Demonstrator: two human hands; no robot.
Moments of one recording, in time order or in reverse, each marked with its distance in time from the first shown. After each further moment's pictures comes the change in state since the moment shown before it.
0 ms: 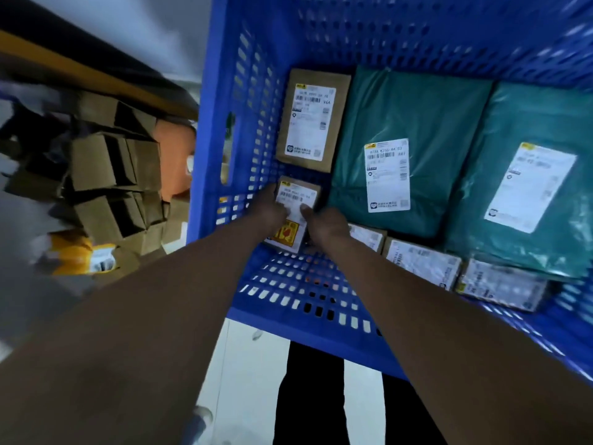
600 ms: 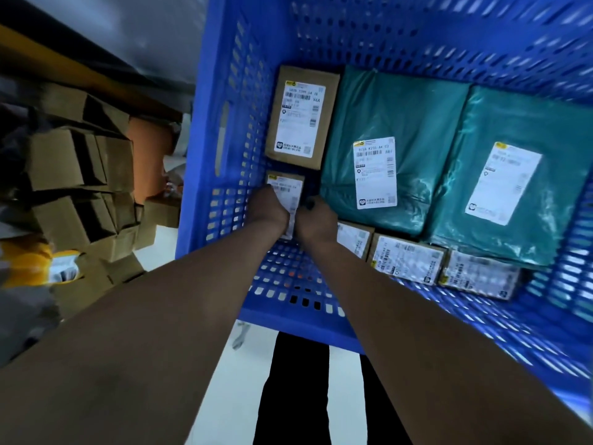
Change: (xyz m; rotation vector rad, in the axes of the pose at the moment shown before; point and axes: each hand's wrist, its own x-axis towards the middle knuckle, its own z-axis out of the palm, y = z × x) left_hand 0.020 -0.004 0.032 0.135 0.208 0.010; right_hand -0.006 0.008 0.020 0.087 0.305 -0.158
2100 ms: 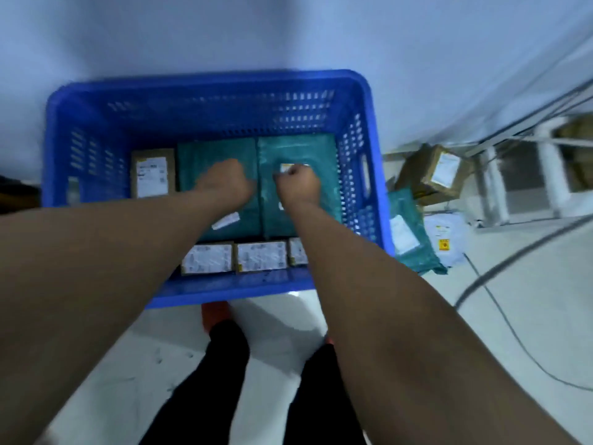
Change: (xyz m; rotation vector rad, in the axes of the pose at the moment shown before) left_hand -0.232 0.221 -0.008 0.400 0.003 0.664; right_hand -0.089 0.000 -0.307 0.103 0.435 -0.066
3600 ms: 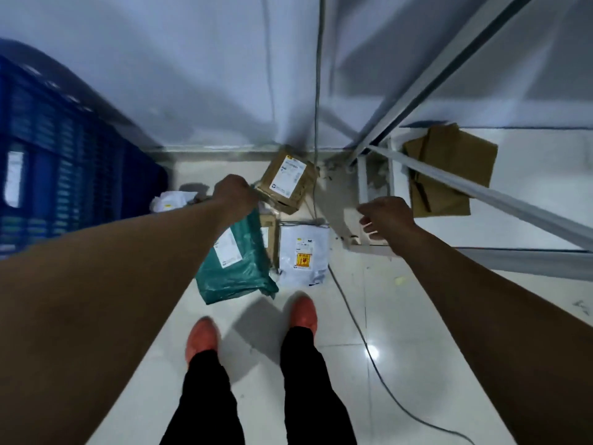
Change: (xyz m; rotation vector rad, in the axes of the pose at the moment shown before) left_hand 0.071 0.561 0.290 -0.422 -0.053 -0.301; right_hand 0.296 0.342 -0.632 0.036 -0.176 0.211
